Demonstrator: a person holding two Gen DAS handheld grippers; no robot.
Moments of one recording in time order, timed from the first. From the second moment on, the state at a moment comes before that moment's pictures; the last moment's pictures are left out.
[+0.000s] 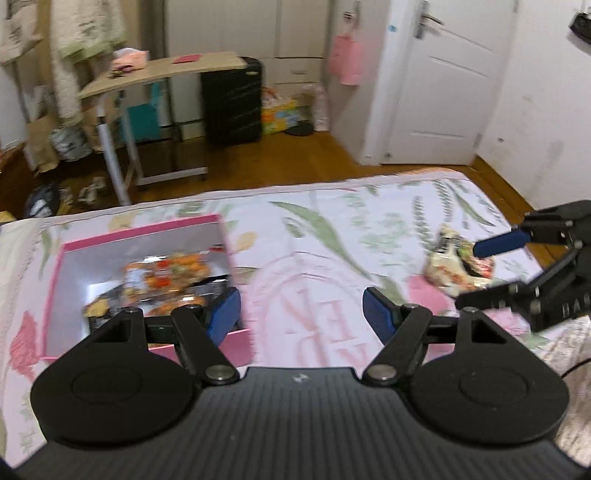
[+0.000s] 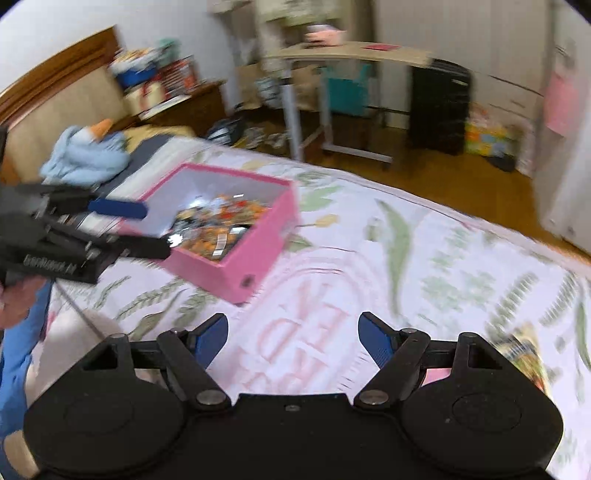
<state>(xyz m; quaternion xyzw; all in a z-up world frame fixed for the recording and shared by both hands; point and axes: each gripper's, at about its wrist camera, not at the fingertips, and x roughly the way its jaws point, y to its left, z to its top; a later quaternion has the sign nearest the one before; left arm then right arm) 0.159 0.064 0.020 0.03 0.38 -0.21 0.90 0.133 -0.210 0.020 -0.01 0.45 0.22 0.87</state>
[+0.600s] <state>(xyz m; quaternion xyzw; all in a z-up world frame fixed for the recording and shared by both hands) 0.224 -0.084 -0.081 -0.07 0.47 -0.29 0.83 0.184 -0.408 -0.080 0.16 0.43 0.05 0.89</state>
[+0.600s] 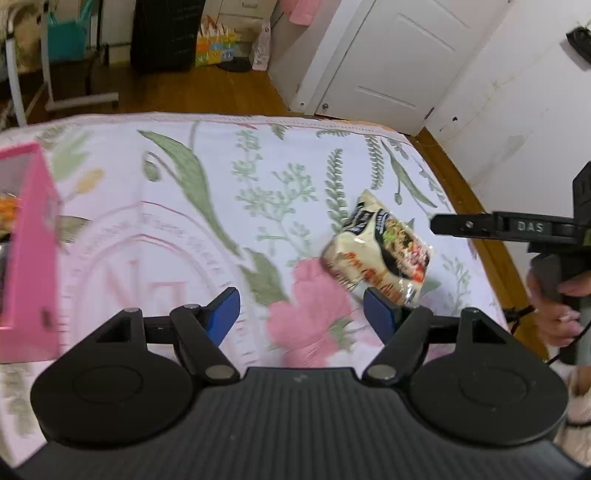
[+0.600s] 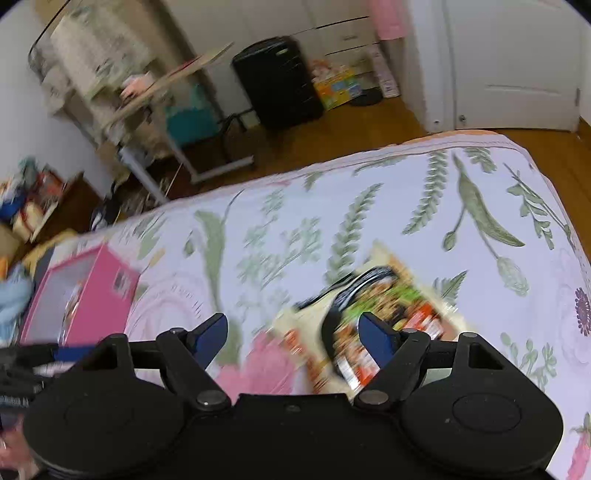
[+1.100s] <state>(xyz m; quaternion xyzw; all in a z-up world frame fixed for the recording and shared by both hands) 0.230 -0.193 -0.177 -0.19 0.48 -0.25 0.82 0.220 -0.494 -0.157 0.25 0.39 0.04 0.89</state>
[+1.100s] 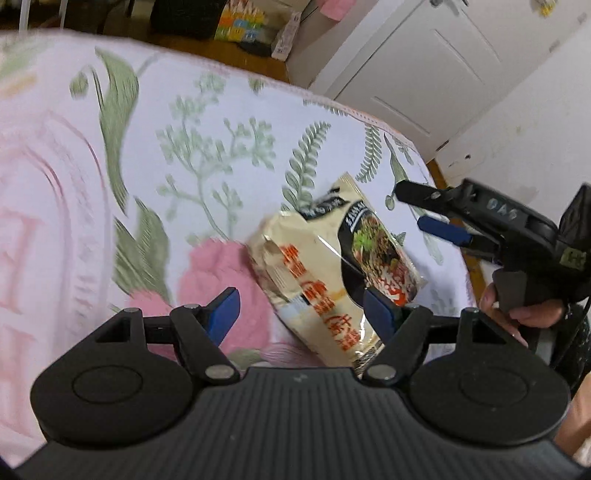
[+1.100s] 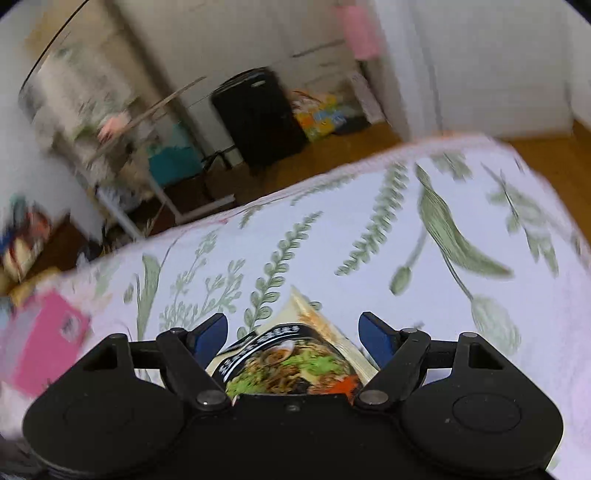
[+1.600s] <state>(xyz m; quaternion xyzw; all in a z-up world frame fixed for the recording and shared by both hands) 0.218 -0.209 -0.197 -0.22 0.49 -0.29 0.79 0.227 -0.482 -0.187 0.26 0.47 0.09 0.84</state>
